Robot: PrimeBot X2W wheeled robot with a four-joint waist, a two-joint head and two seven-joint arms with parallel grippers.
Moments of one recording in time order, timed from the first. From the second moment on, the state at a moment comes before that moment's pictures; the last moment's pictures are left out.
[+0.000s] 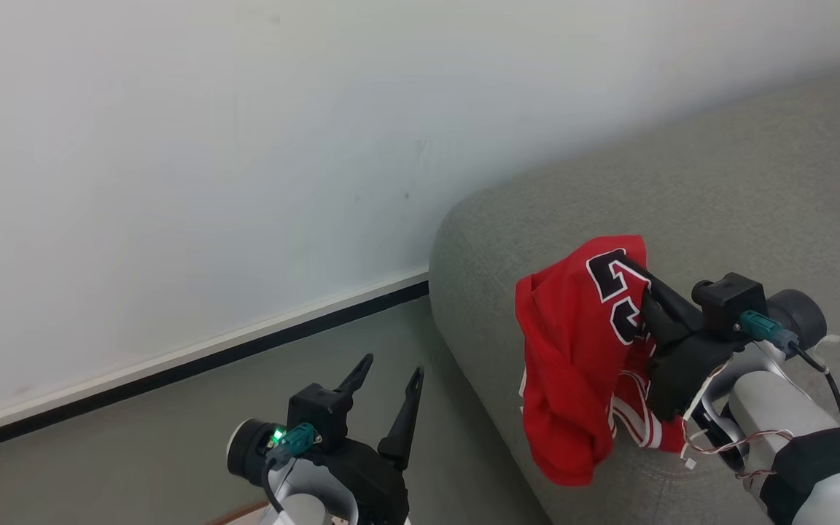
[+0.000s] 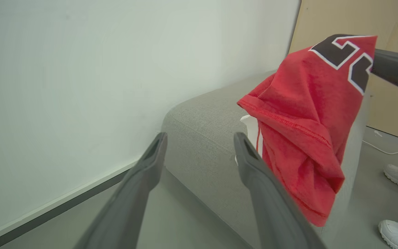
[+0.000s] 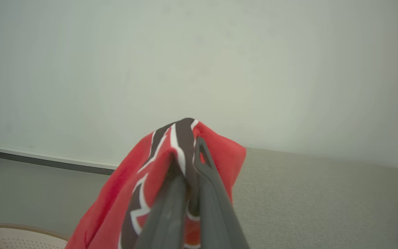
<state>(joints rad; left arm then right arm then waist) -0.39 0.06 -0.65 0.56 -0.55 0.05 -0.23 -0.64 -0.32 0.65 0.71 0.39 0.10 -0.26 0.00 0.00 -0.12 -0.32</state>
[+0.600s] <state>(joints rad) -0.38 0.05 -0.69 0.51 -0.54 0.06 -0.24 -0.69 -0.40 0.56 0.61 0.42 0.09 -0.25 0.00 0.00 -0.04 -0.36</state>
